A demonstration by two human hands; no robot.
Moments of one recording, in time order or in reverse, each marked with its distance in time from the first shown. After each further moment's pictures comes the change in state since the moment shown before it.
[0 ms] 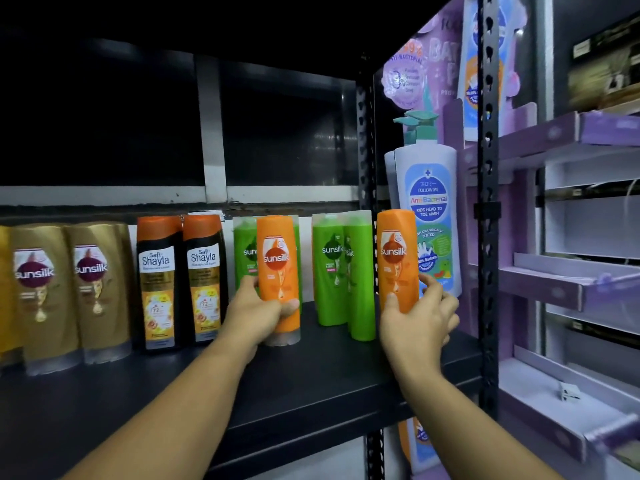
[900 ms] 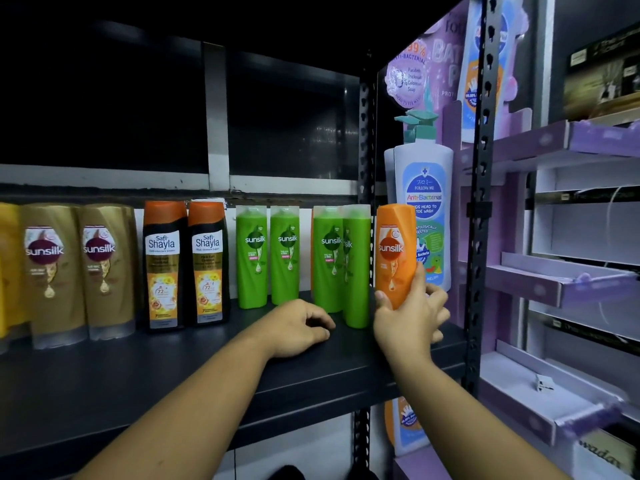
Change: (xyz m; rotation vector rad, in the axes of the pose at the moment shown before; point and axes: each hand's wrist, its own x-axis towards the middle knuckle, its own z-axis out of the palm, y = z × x) left_hand -0.022 -0.010 0.022 0.619 -0.599 0.274; right_hand -0.007 -0.003 -0.010 -0.162 -0.088 -0.002
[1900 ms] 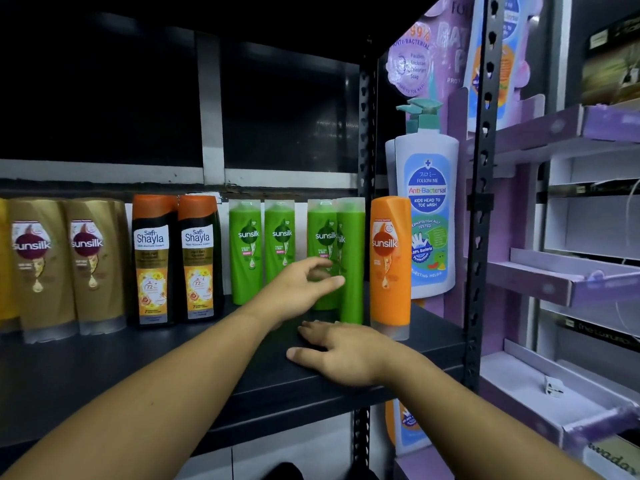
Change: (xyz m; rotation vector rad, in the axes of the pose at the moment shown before) left_hand 0.041 0.024 -0.004 -0.406 0.216 0.017; right_hand -0.013 -0.016 0.003 -0.568 -1.102 -0.712
